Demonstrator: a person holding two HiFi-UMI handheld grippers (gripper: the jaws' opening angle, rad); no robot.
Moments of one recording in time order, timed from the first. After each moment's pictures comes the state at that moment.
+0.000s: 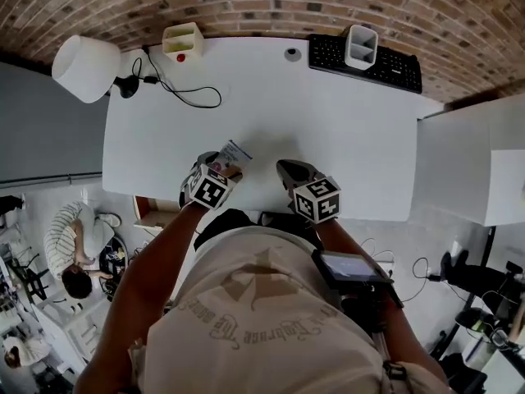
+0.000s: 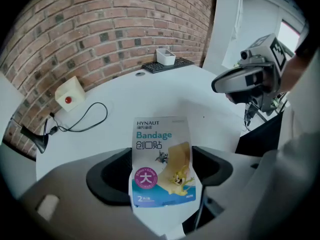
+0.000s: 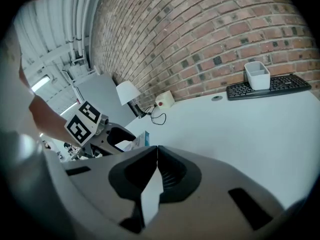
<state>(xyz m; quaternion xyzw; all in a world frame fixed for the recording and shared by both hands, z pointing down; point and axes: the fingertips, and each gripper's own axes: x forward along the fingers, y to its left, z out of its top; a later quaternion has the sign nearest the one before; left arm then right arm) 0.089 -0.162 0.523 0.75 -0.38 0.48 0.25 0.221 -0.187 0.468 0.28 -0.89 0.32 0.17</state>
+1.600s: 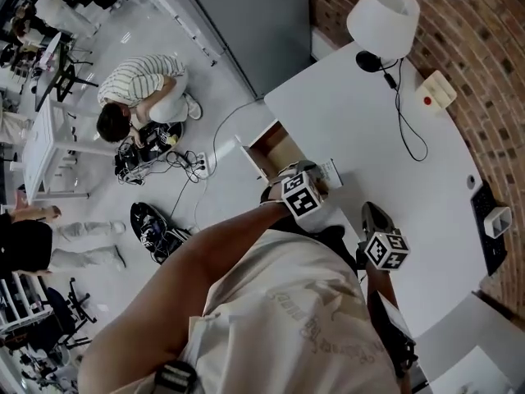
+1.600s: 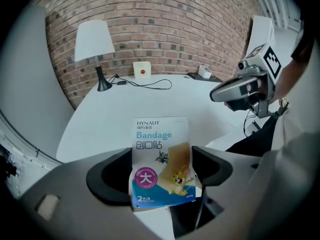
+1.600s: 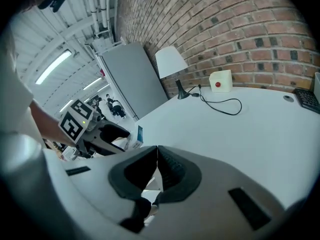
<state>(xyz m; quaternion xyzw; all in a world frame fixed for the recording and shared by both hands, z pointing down) -0.126 -0.007 0.512 0.68 -0.53 0.36 0.34 -0.011 -0.084 0.467 0.13 -0.91 0.27 0.28</state>
